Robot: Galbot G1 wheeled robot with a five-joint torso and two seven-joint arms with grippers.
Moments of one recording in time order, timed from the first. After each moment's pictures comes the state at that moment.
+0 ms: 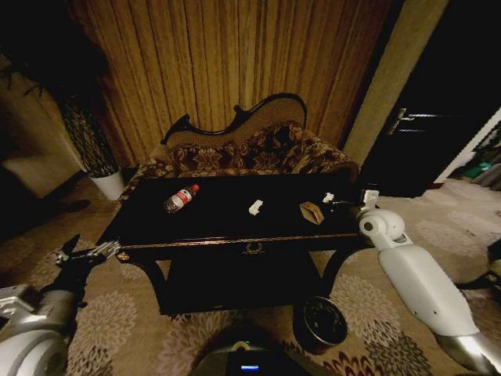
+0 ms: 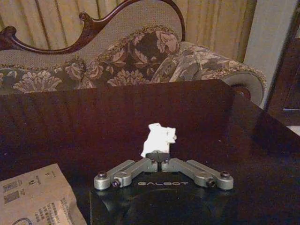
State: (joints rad) left arm 1.79 -1.29 -1.17 -2.50 -0.67 0.41 -0.08; right arm -0.88 0.80 0.47 1.75 0.97 -0.71 0.32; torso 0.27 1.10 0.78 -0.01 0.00
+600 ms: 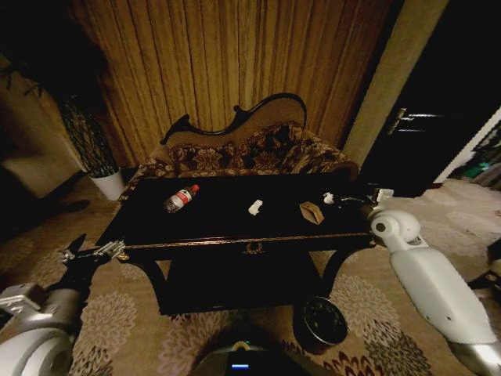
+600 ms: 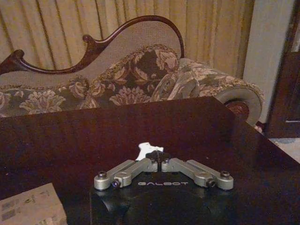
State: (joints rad) left arm 1.79 -1.29 -1.14 -2.50 -0.66 0.41 -0.07; right arm -0.93 0.77 0.55 1.77 0.98 -0.66 0.25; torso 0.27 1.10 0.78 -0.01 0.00
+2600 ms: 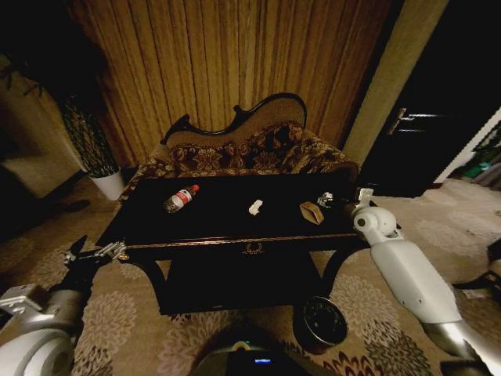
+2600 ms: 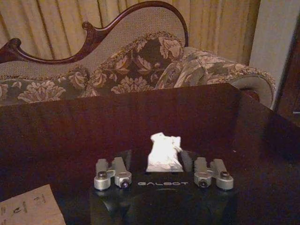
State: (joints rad) left arm 1.79 -1.29 -1.13 -2.50 -0.66 0.41 -0.08; right arm -0.81 0.84 0.41 1.64 0.93 -0.64 0.27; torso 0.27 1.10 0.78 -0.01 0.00
